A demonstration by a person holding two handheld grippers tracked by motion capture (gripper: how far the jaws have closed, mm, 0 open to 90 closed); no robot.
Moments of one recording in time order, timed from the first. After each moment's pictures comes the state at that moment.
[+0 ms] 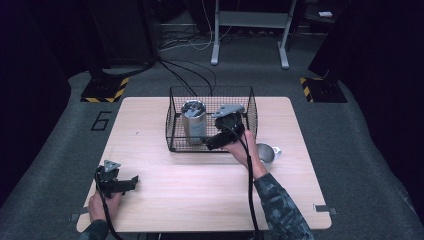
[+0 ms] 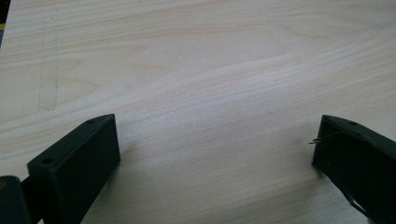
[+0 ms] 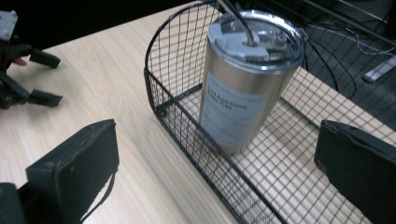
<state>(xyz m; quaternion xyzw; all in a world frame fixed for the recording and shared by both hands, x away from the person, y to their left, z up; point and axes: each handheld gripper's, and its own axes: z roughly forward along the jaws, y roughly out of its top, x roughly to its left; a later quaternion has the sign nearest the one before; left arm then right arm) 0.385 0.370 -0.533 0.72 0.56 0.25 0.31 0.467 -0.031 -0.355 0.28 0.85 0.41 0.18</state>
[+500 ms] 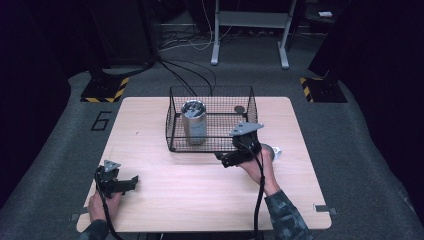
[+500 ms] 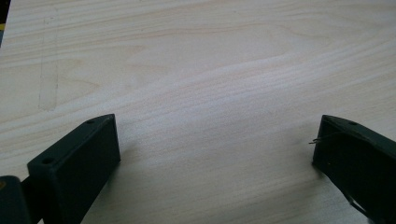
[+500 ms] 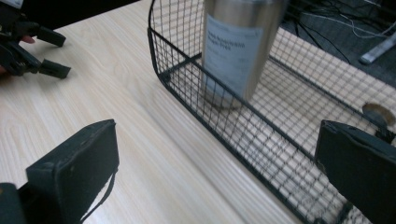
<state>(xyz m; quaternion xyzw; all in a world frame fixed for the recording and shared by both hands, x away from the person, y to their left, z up) 0.385 0.370 -0.533 0.72 0.56 0.25 0.32 0.424 -0.076 -0.380 0.31 0.84 0.42 0.18</state>
